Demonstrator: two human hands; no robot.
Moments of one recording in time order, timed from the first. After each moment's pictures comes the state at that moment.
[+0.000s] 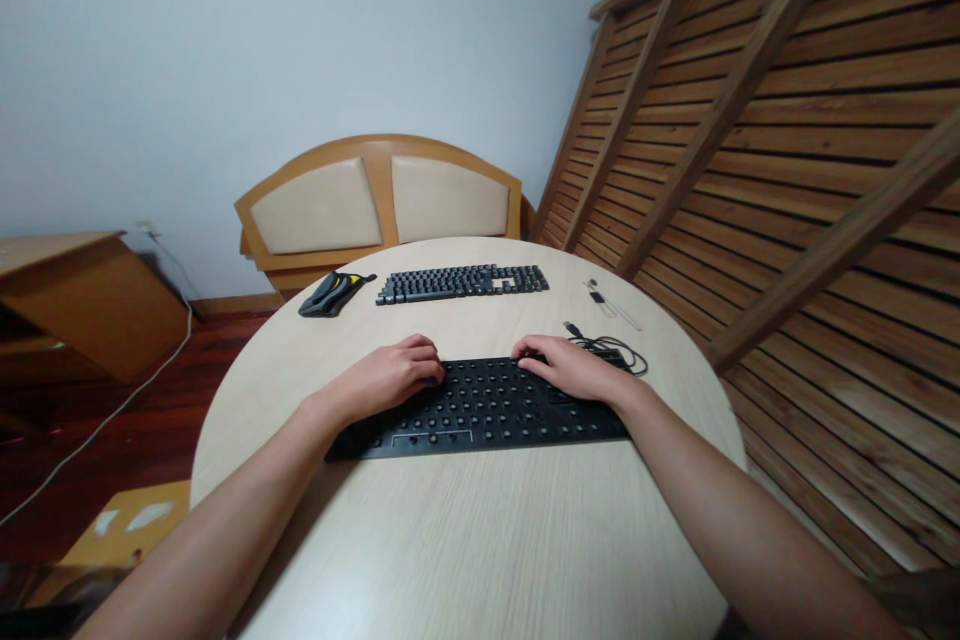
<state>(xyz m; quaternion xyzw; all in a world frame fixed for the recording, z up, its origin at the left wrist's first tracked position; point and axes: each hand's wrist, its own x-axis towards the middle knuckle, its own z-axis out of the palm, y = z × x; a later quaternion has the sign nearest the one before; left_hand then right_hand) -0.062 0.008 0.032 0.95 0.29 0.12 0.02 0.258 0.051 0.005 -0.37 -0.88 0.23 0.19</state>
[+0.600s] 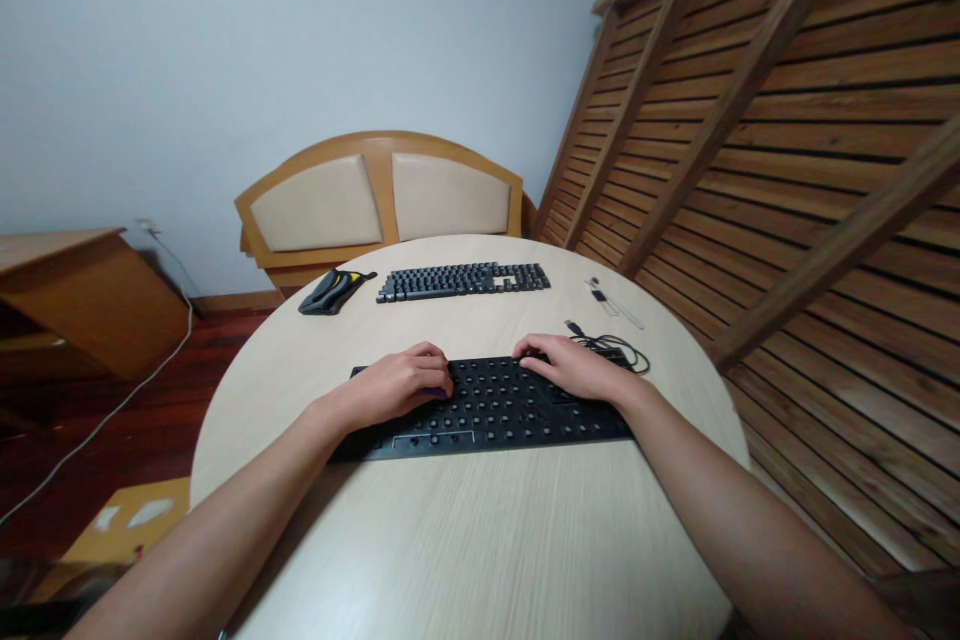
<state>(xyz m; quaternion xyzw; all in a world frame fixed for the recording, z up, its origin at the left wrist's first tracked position) -0.052 0.000 0.028 0.95 0.25 0.14 0.11 0.257 0.049 0.007 -0.37 -0.88 0.23 0.19</state>
